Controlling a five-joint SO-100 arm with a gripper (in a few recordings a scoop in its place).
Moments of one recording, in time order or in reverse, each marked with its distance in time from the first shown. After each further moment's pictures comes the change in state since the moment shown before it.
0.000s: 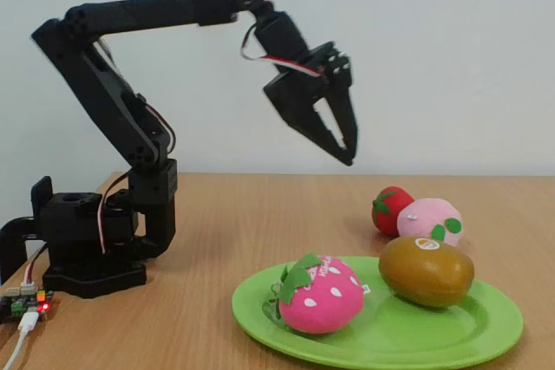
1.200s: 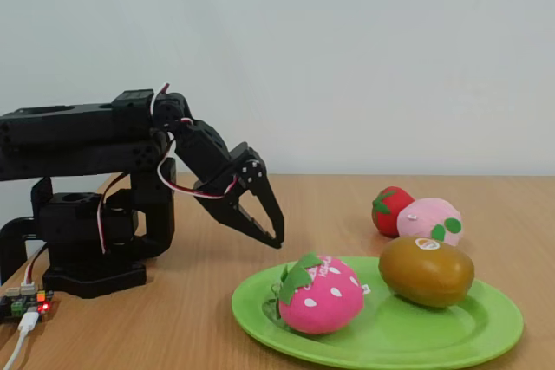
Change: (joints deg) arm -4.0 54.7 60.2 -4.2 24.3
